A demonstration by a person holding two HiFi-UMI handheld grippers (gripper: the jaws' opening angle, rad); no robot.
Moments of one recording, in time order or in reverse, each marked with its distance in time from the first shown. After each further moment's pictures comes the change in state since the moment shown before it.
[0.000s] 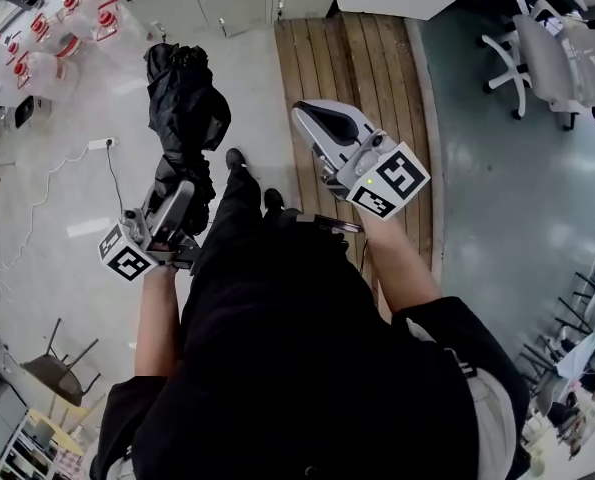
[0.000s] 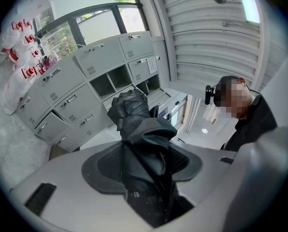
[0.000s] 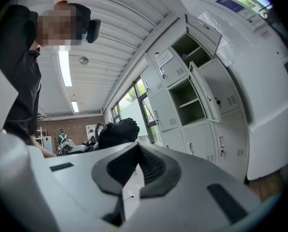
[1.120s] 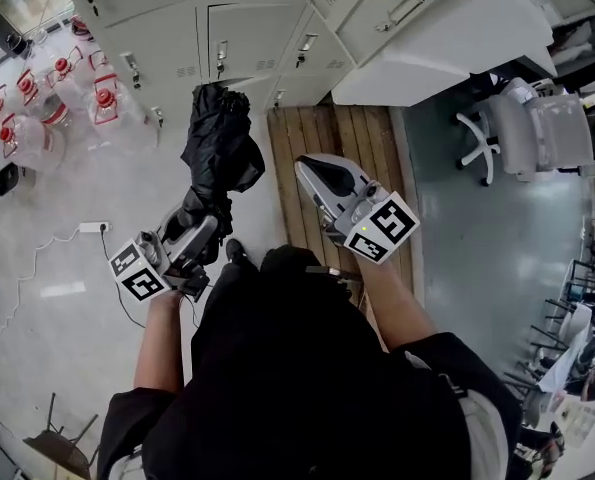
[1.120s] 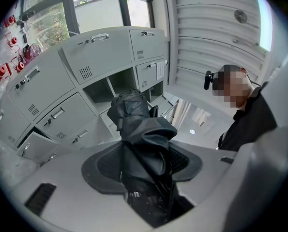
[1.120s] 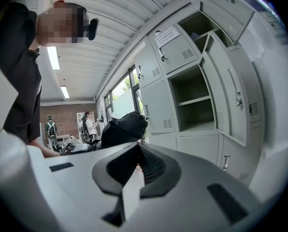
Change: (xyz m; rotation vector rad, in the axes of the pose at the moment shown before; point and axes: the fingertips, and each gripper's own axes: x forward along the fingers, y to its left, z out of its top) left arm 0.094 0.152 0.190 -0.016 0.054 -0.167; right arm 0.226 -0.104 0.056 -0.088 0.118 -0.083
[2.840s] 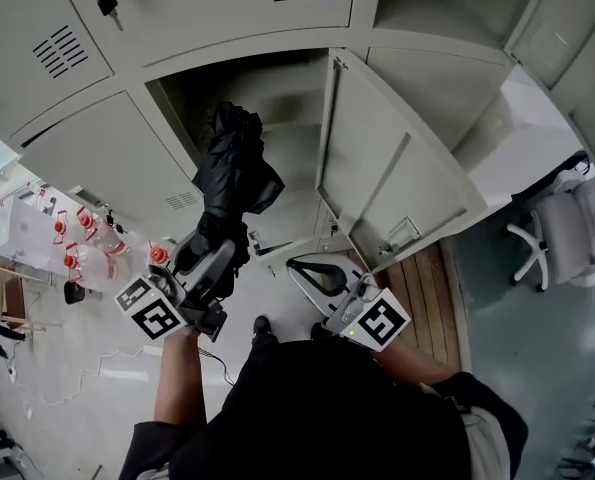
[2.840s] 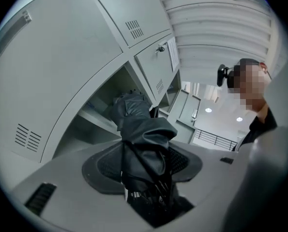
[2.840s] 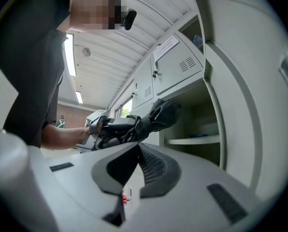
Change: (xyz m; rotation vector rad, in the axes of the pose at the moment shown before) left arm 0.311 0.088 0.268 0.322 0.054 0.181; right arm 0.122 -0.214 0.146 -0.184 -0.248 0.136
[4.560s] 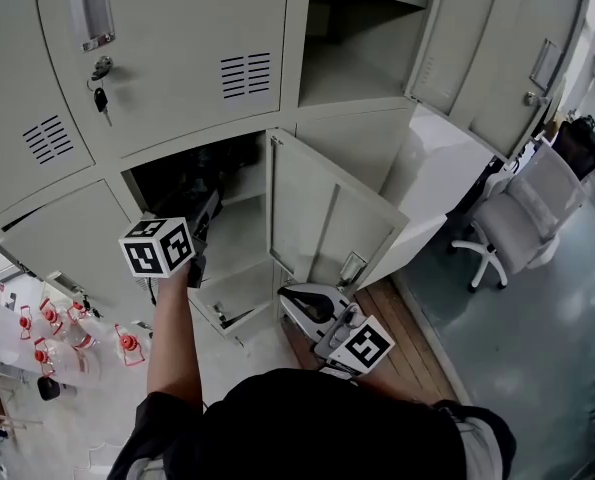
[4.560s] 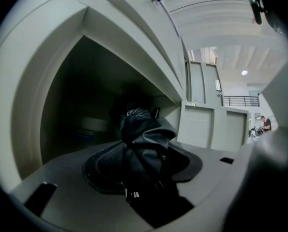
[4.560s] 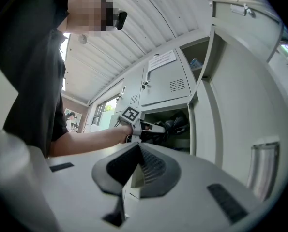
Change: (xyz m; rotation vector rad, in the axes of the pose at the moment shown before) left arm 0.158 0.057 0.102 0.391 0.112 0.159; right arm -0.017 -0.027 0.053 -0.143 -0.011 -0.263
